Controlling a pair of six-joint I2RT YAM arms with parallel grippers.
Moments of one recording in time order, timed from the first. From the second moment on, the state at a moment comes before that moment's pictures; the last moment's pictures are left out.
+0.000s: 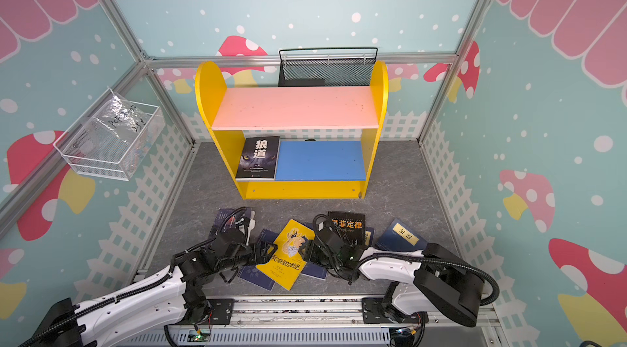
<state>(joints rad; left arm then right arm) -0.79 0.83 0.32 -0.27 0.02 -0.84 0.99 1.32 0.43 0.13 -0.06 1.20</state>
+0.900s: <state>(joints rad) -0.77 0.92 0.25 0.19 0.10 -1.04 0.84 1.69 0.66 0.36 -0.20 1.05</state>
